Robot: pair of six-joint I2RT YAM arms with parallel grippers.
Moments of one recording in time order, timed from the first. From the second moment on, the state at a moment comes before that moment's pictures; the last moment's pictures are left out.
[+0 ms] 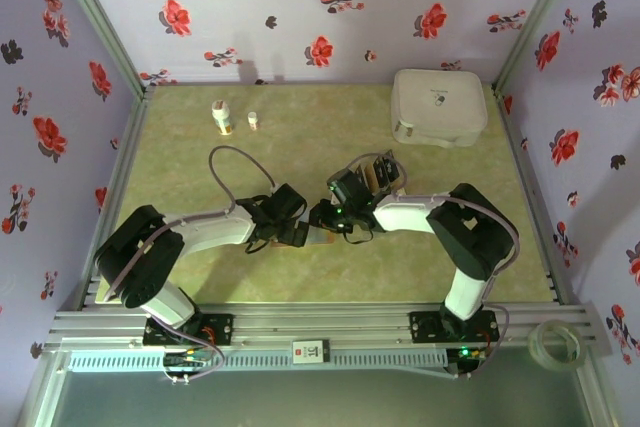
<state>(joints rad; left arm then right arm) -0.85 1.57 0.79 -0.41 -0.24 -0.50 0.79 1.76 0.85 0.00 -0.32 0.92</state>
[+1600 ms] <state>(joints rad) -0.62 1.10 0.72 -0.60 -0.27 -0.51 0.89 1.99 1.17 0.05 -0.39 1.00</state>
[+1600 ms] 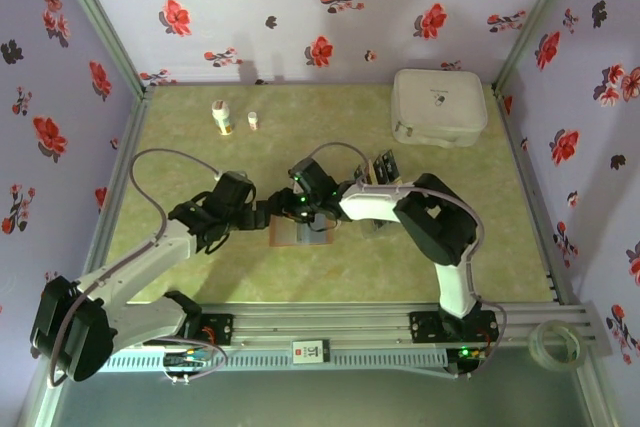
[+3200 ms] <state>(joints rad) -0.61 1.29 0.70 -0.50 -0.21 -0.54 0.67 1.95 1.54 -0.96 0.36 0.34</state>
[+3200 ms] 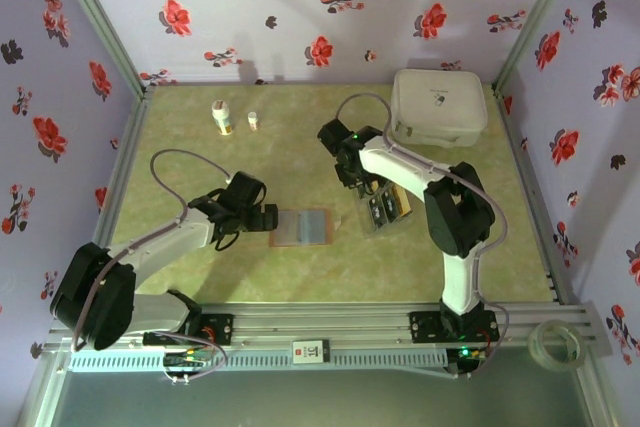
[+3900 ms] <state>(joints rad) -0.62 1.29 0.70 -0.50 -0.21 -0.55 0.65 2.03 1.58 -0.95 0.28 0.34</state>
